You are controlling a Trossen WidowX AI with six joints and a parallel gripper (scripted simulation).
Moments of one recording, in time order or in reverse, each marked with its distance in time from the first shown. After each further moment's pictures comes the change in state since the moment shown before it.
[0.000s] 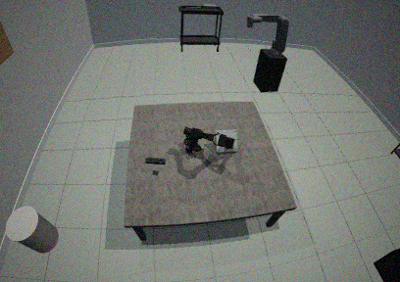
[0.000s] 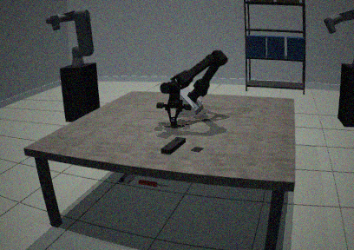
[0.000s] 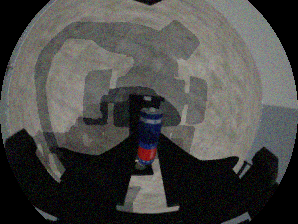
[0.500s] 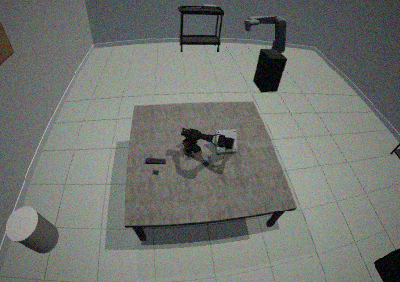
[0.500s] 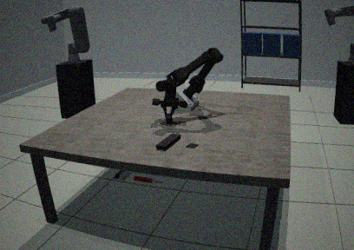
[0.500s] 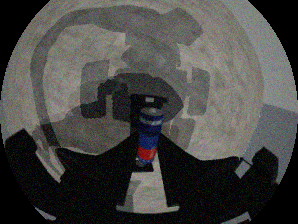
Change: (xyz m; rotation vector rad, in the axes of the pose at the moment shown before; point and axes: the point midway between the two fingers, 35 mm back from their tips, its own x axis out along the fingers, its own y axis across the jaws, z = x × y) arm 0.000 0.002 0.003 -0.017 0.108 -0.015
